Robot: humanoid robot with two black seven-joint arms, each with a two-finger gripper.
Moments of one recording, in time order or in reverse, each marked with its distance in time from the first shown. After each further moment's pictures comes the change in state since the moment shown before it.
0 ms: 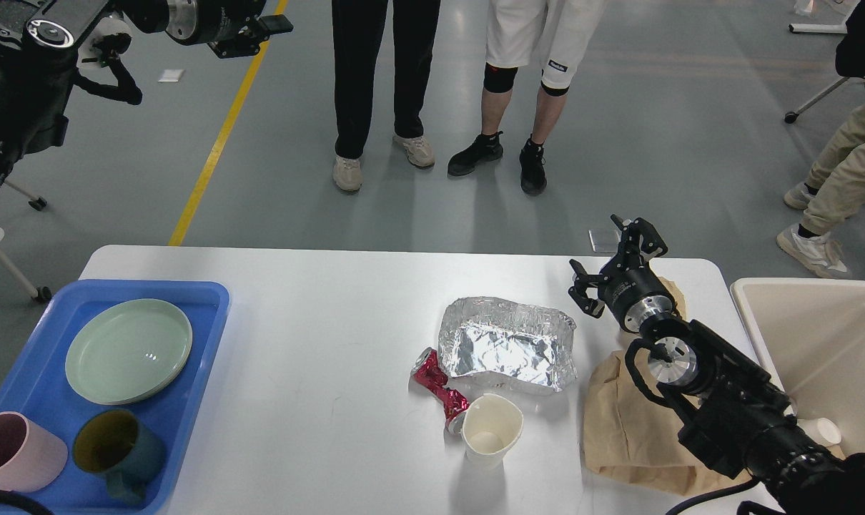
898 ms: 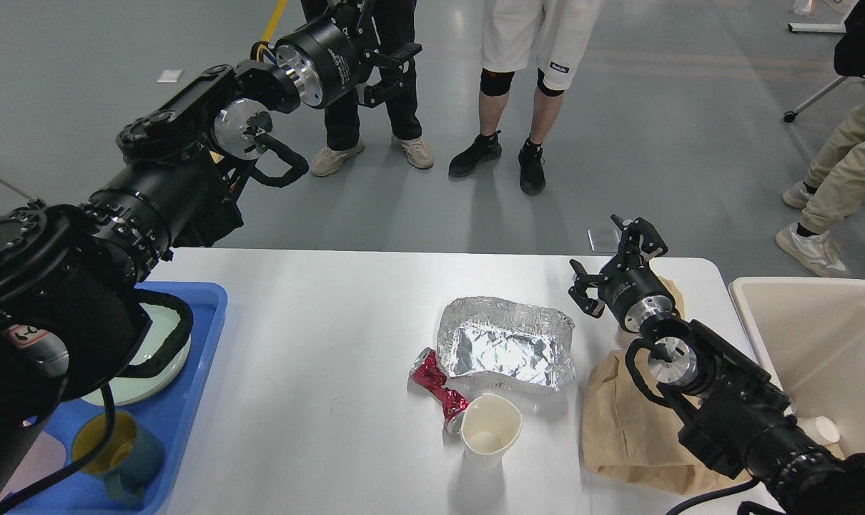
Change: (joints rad) left arm 0.216 -0.250 -0.775 0.004 -0.023 0.091 0.002; right arm 0.000 0.000 0.000 0.000 0.000 0.000 0.000
